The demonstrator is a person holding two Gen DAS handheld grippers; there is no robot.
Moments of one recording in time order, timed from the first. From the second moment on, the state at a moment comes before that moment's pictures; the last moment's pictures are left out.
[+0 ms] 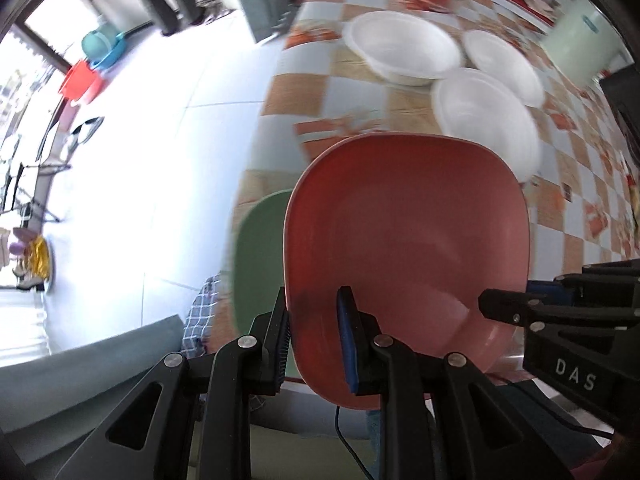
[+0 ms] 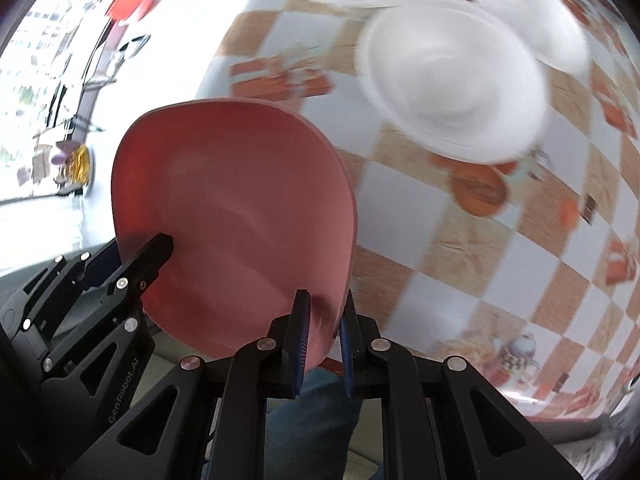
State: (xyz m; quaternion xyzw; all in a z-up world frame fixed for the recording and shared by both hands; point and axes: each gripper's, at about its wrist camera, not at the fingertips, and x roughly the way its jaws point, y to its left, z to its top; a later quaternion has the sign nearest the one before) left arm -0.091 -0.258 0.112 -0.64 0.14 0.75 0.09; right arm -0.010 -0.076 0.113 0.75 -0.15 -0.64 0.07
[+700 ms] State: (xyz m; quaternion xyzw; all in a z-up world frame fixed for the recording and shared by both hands) left arm -0.108 -0.303 0.077 -0.67 0.13 0.73 0.06; right arm -0.034 -0.102 0.083 0.77 -0.16 -0.61 0.08
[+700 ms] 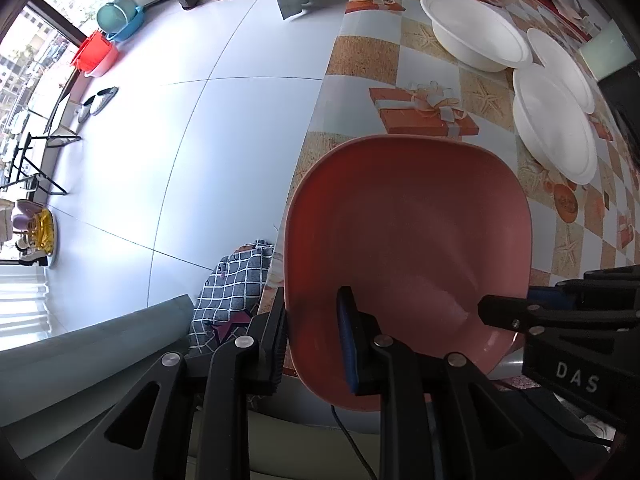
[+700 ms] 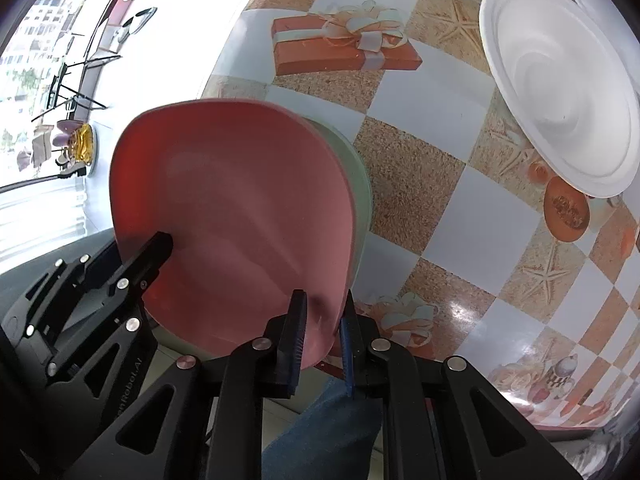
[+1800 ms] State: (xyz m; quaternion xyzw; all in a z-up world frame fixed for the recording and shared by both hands) left arm -0.139 -0.171 0.118 -0.63 0.12 0.74 0.19; right arm 0.039 0.106 0.125 0.70 -0.30 -0.64 -0.09
